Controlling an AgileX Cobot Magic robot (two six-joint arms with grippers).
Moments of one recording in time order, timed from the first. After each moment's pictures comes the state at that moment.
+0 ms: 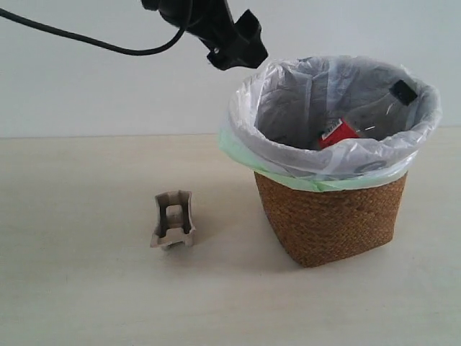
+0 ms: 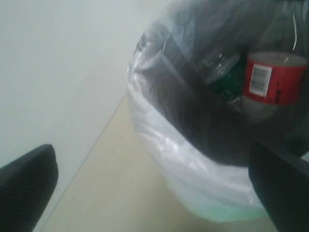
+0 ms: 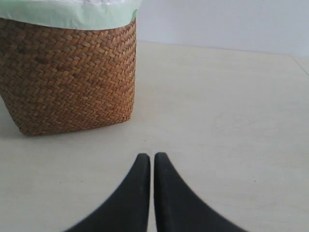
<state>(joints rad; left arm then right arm) -0.63 1.78 -1.80 -0.07 0.76 0.58 0.11 0.01 0.00 -0.09 0.37 0.00</state>
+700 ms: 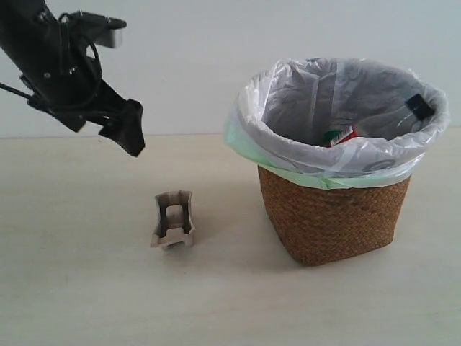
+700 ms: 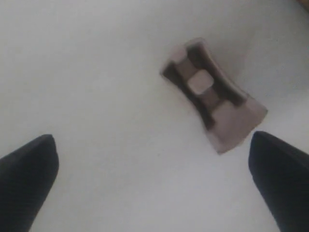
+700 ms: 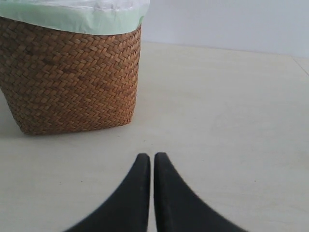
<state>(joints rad) -0.33 1.81 -1.60 -0.08 1.06 0.26 0.11 0.01 0.00 -0.09 0.37 0.00</state>
